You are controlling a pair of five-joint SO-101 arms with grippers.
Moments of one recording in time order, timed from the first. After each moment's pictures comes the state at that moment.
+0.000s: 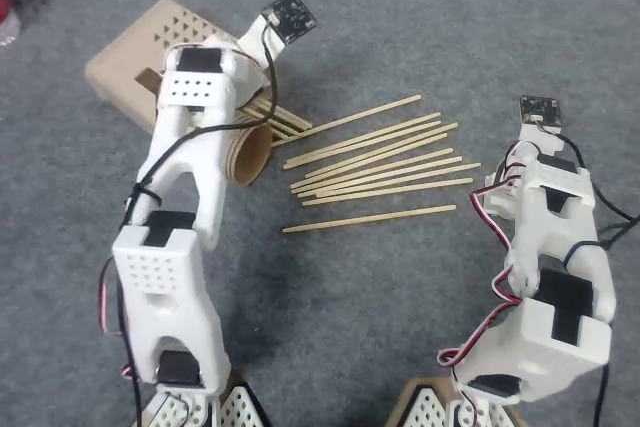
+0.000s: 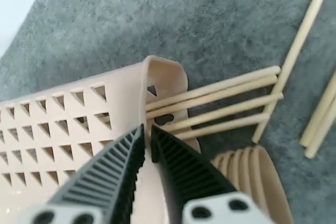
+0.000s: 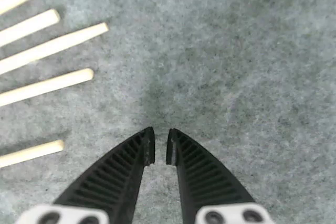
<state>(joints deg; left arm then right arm) -2.6 33.4 -24.5 65.6 -42.3 14.1 6.9 29.9 47.8 9.5</state>
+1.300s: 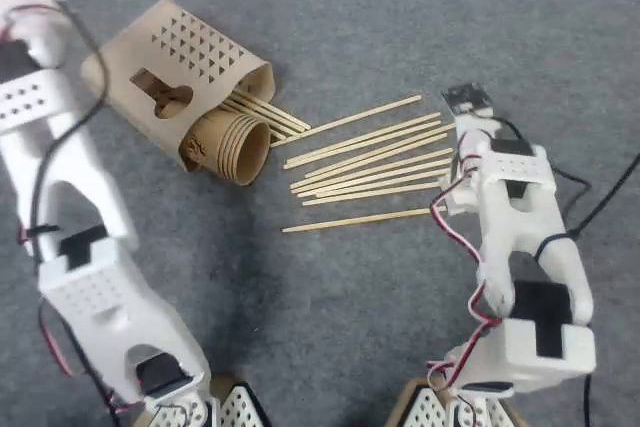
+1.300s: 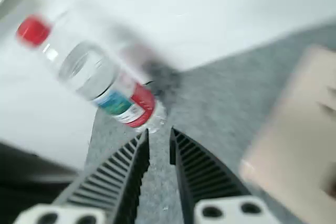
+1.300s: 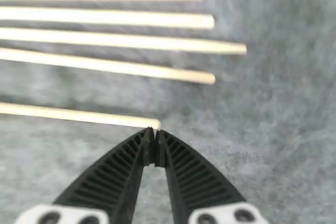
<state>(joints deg) -31.5 31.0 -42.0 53.7 -32.5 -0.1 1.4 25.9 57.9 21.1</state>
